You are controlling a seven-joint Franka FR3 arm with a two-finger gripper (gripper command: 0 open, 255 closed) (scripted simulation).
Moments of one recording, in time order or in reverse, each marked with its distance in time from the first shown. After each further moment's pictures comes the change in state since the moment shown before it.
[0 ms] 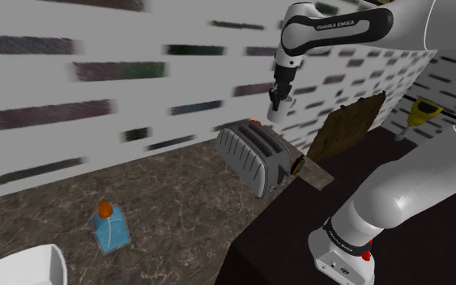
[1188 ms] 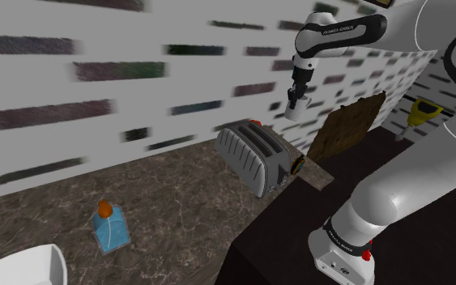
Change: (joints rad) arm -0.093 0.071 -0.140 0.045 -0.040 0.042 -0.214
